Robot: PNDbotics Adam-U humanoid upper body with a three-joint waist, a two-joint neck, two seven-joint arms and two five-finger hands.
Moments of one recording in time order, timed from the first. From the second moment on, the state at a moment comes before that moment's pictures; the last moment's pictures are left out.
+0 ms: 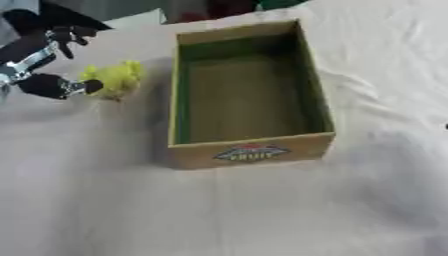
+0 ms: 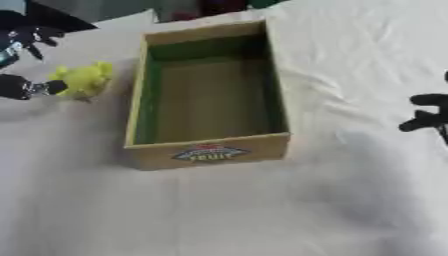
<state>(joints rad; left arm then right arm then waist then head) -0.91 0.74 0.02 -0.93 -0.68 -0.61 -0.23 -0.25 -0.39 0.02 -1.98 -0.04 -0.03 -0.14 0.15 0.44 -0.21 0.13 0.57</state>
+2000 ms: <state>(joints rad) -0.92 0.76 0.07 -0.84 -0.67 -0.57 -0.31 -0.27 -0.41 0.02 -1.98 -0.04 -0.03 -0.12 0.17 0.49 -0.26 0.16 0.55</state>
